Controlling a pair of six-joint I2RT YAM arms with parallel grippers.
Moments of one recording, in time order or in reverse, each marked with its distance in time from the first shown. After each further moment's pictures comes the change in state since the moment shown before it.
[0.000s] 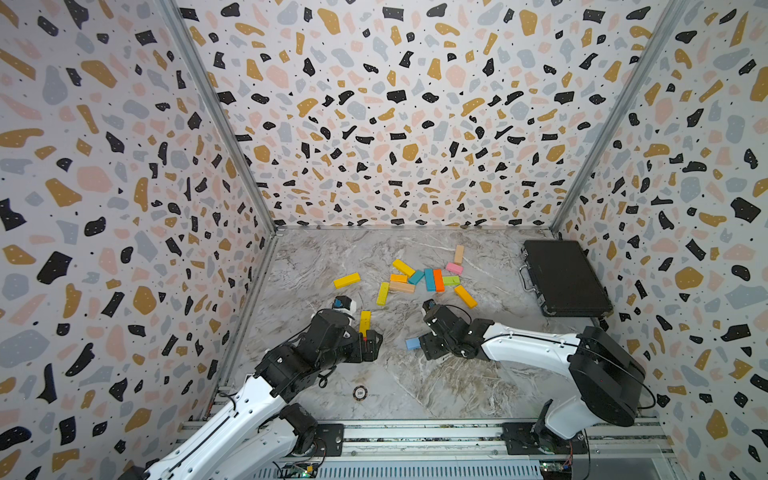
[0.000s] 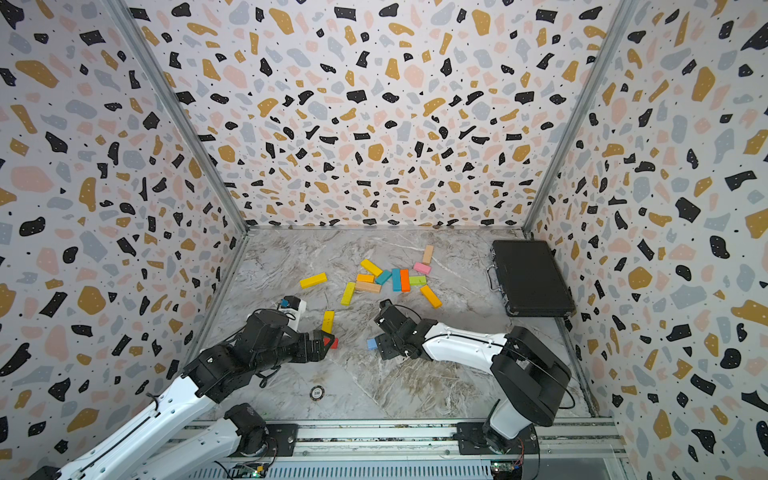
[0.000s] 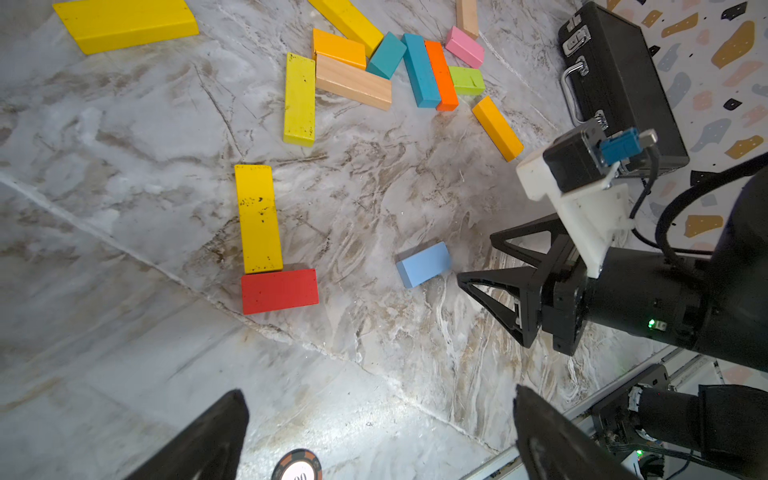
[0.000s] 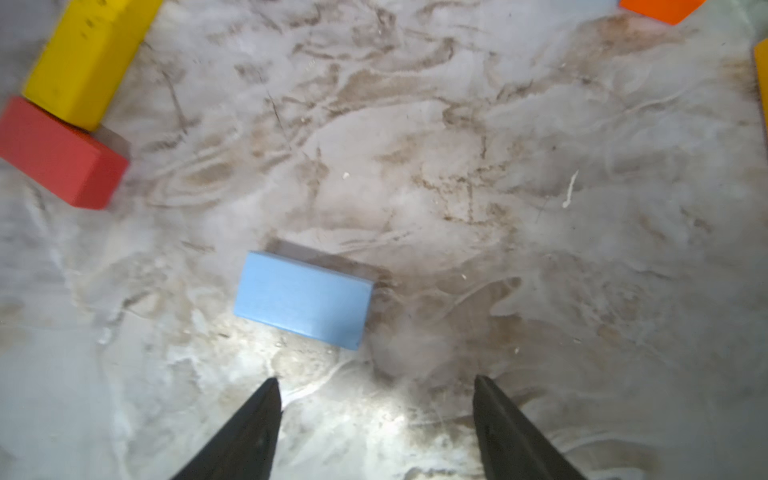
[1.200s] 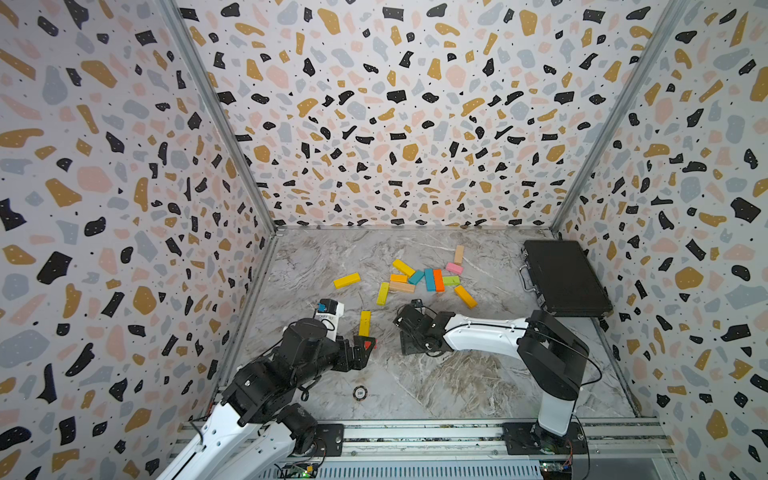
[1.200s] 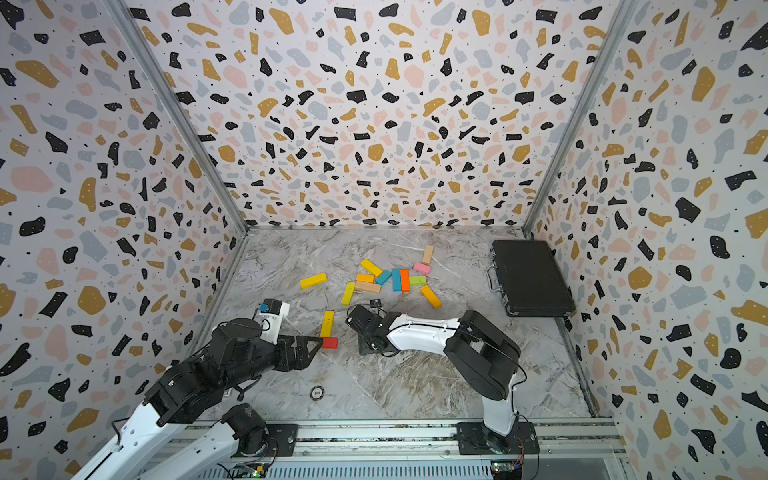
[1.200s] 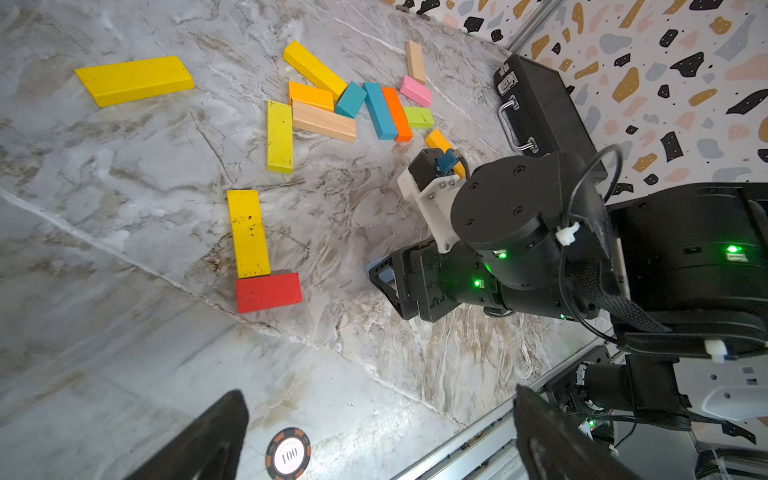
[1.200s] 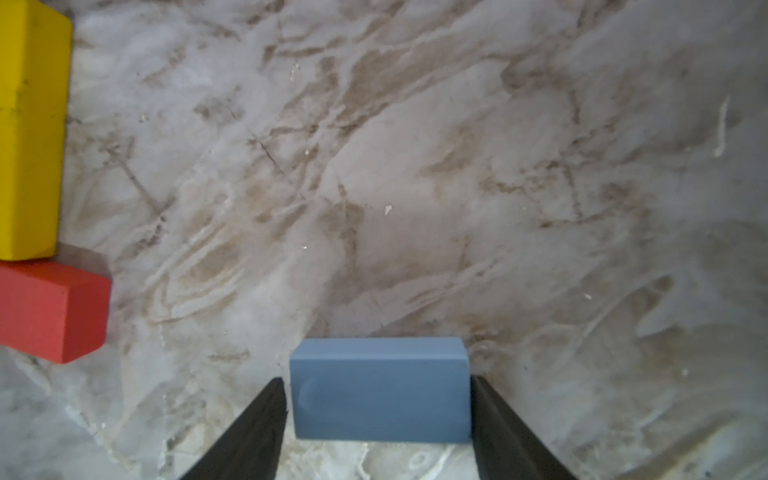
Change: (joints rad) left arm 0.004 -0.166 0.055 -0.116 0.034 0.019; right arm 0.090 0.283 0.250 -0.148 0.081 0.369
